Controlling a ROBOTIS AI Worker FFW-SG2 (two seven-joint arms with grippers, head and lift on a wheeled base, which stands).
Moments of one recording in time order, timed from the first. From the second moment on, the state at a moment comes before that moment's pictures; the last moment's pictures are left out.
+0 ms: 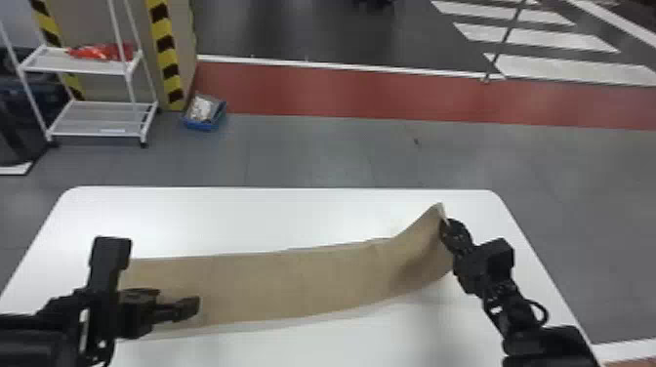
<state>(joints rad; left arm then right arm) -0.02 0.21 -0.04 -1.48 0.10 0.75 -0.43 -0.16 -0.21 -0.24 -0.81 0.28 -0.49 0.23</state>
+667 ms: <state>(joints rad) -0.01 0.21 -0.04 -1.48 0.11 0.76 -0.44 -0.27 -0.21 -0.17 -0.69 0.44 -0.18 0.02</state>
